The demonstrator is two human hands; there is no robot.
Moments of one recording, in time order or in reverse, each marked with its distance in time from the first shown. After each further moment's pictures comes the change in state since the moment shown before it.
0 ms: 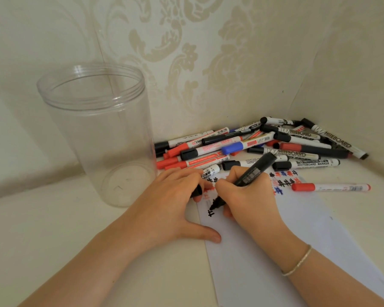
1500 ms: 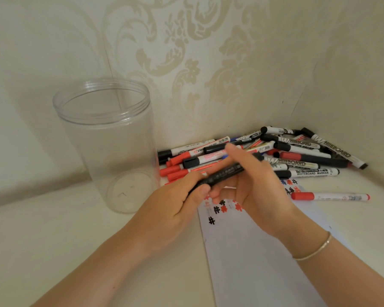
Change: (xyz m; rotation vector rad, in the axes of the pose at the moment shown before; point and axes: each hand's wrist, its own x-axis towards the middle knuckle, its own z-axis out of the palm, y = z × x) left_hand -0.005 0.003 0.002 -0.371 0.246 0.031; right_hand 0.011 -0.033 -0.015 0.494 -0.356 0.019
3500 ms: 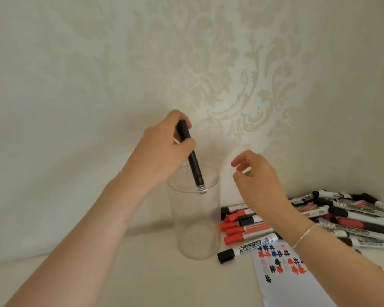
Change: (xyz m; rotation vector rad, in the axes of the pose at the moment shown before) left_hand 0.026 0.091 -0.179 0.284 0.533 -0.180; right_hand 0.050 -0.060 0.081 -0.870 0.165 -0.415
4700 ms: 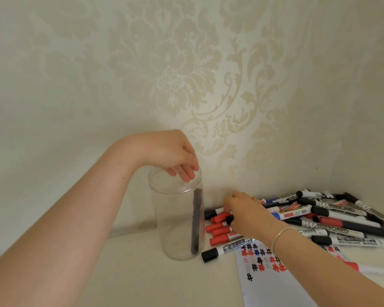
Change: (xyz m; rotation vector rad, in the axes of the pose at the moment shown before) left_hand 0.034 0.022 0.012 0.163 -0.709 -0.208; right_hand -0.001 0.077 0.017 -0.751 -0.501 -0.160
